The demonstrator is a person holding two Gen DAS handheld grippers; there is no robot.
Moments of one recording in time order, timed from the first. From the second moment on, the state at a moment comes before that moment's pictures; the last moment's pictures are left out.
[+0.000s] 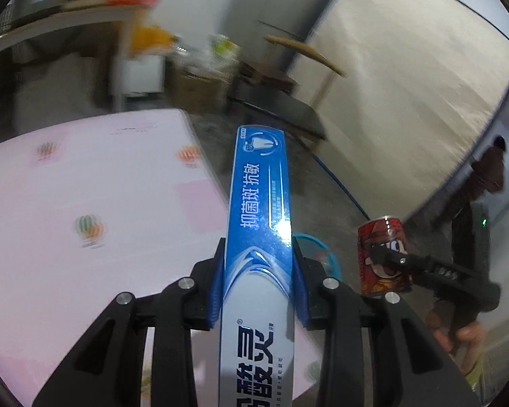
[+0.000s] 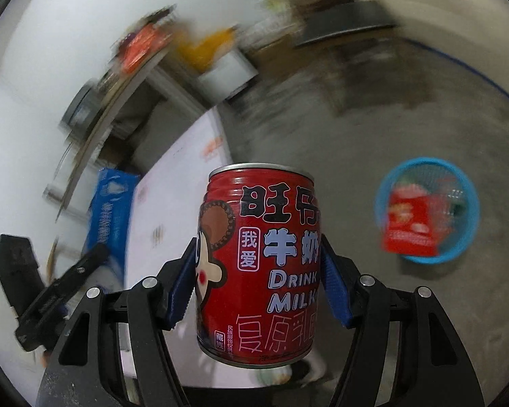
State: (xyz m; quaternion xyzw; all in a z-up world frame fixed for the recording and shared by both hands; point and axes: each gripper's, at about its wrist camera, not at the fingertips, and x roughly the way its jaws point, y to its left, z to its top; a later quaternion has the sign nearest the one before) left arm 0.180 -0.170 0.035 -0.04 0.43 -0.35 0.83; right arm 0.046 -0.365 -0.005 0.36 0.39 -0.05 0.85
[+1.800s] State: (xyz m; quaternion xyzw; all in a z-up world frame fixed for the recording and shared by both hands) left arm 0.060 -0.152 0.043 0.00 0.38 -0.35 0.86; right arm -0.058 -0.316 -0.015 0.20 0.32 -0.14 0.92
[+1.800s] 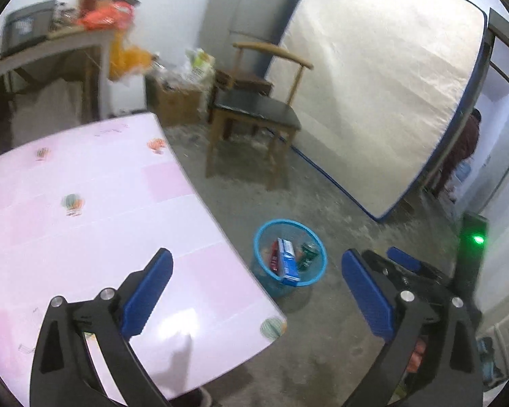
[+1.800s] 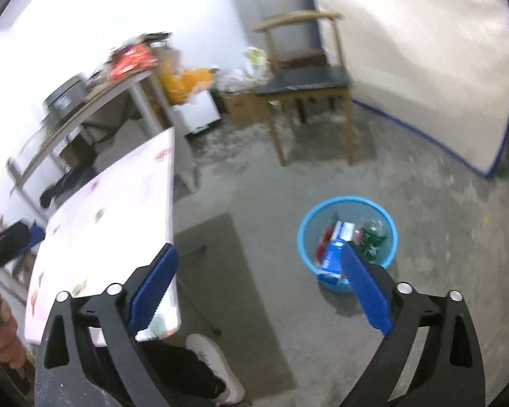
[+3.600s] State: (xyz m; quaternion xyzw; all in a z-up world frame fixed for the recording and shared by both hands) left arm 0.005 -0.130 -0.009 0.06 0.42 -0.13 0.89; right arm -0.102 -0.226 -0.026 0.06 0.36 -0.32 0.88
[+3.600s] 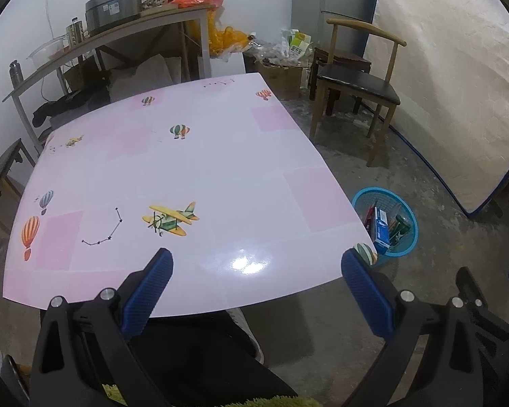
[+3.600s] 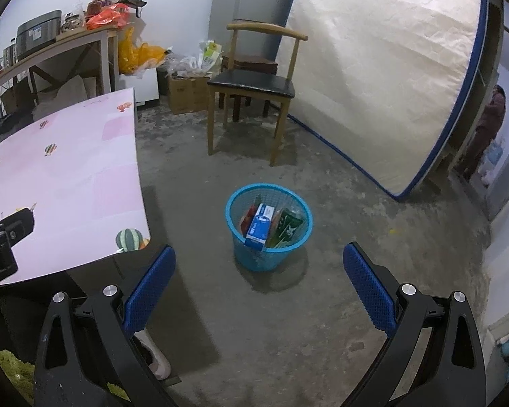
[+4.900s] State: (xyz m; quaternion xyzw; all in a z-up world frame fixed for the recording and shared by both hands) left arm 0.006 -0.124 -0.006 0.06 0.41 -0.12 0.90; right arm -0.103 -0.232 -0.021 0.06 0.35 -0.32 0.88
